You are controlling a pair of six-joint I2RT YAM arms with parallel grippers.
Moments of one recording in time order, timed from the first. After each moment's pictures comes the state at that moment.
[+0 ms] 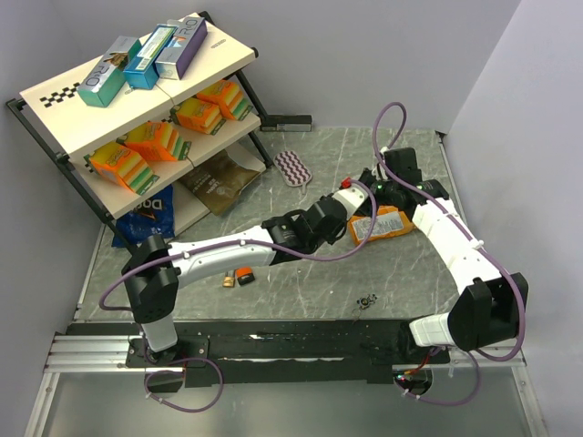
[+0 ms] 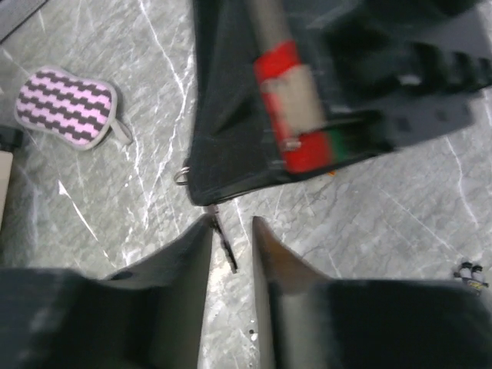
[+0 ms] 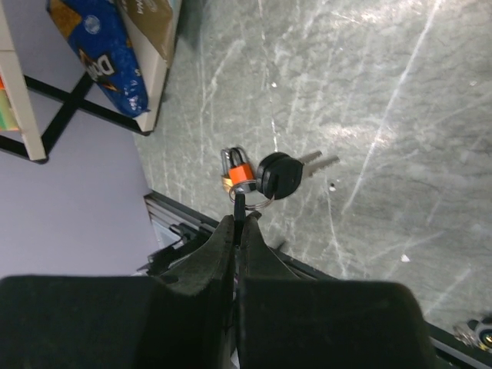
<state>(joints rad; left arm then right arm) -1.12 1.75 1.42 -0.18 -0.45 -0.06 0.23 1.35 1.18 -0.65 -0.50 0.78</state>
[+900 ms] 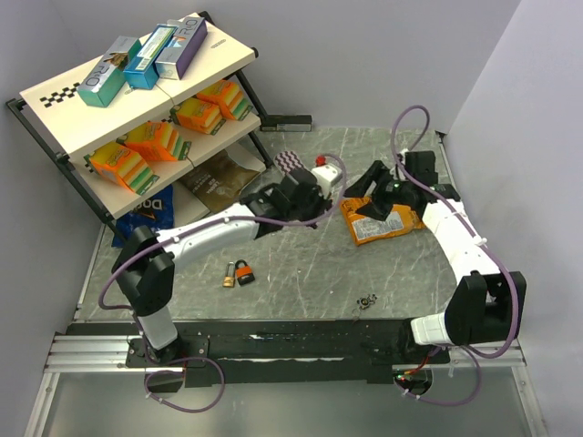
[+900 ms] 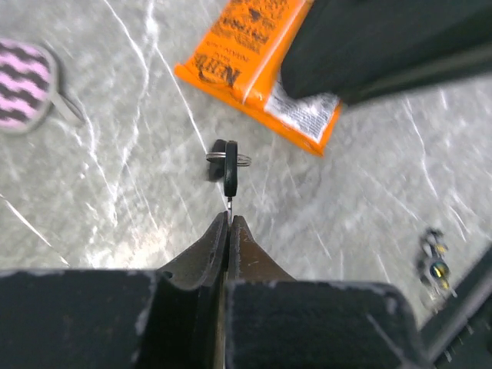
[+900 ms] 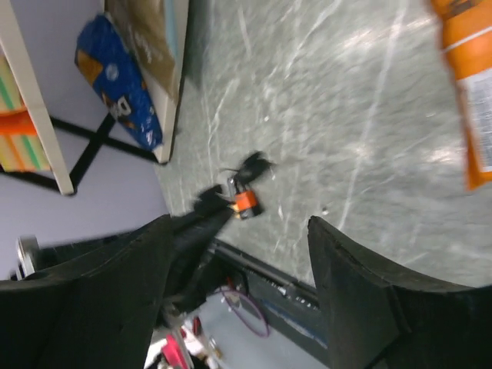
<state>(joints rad) -0.93 1.73 1.41 -0.22 -0.09 -0.13 0.10 1.37 1.13 -0.57 -0.57 0.80</state>
